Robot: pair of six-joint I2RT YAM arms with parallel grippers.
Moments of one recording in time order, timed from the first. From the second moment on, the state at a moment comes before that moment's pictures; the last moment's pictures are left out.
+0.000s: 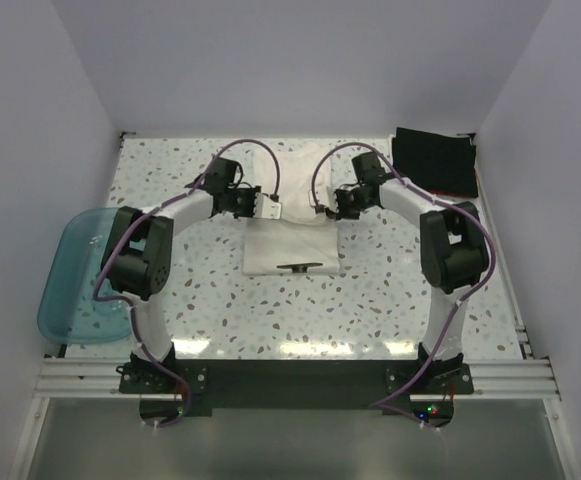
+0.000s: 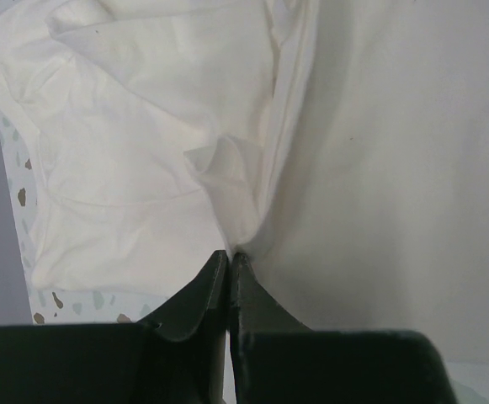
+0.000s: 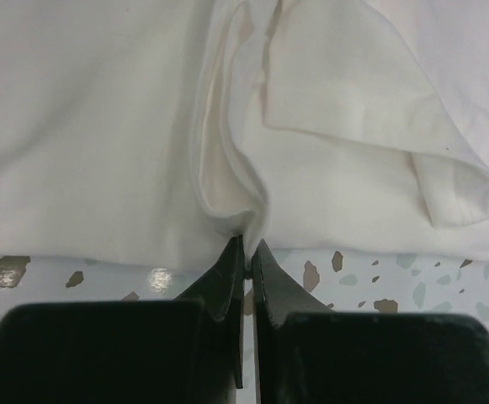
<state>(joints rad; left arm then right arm) -0.30 1.93 1.29 -0.26 0.59 1.37 0.31 1.98 1.43 -0.54 -0.59 -1.37</state>
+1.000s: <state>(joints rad) -0.39 1.46 0.80 -0.29 0.60 1.05 0.55 1.65 1.10 -0.67 -0.47 -1.10</state>
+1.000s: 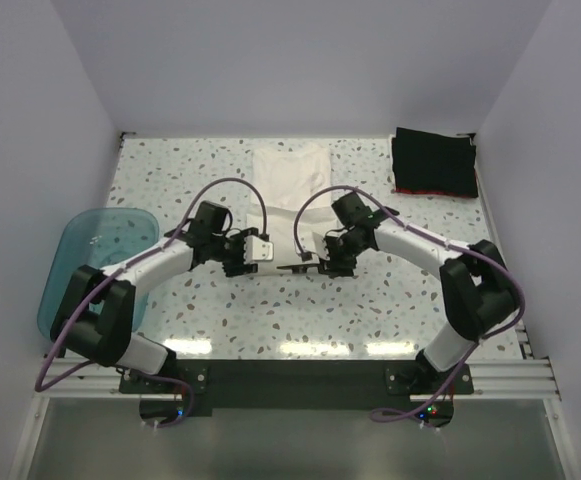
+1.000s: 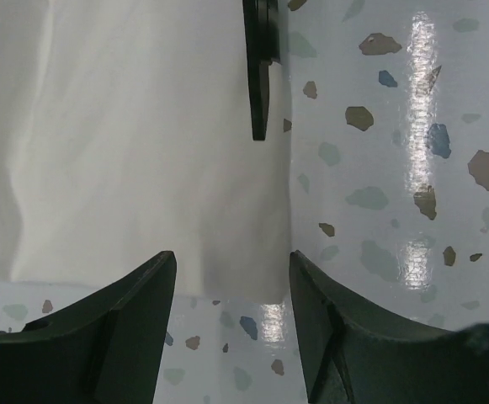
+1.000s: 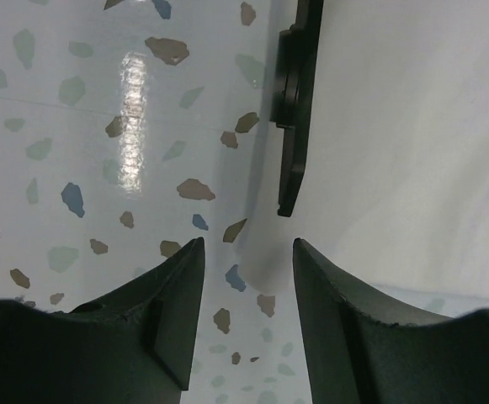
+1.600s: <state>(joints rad) -0.42 1.57 0.77 -0.27 0.58 1.04 0.56 1.73 1.01 -0.51 -0.41 -1.09</state>
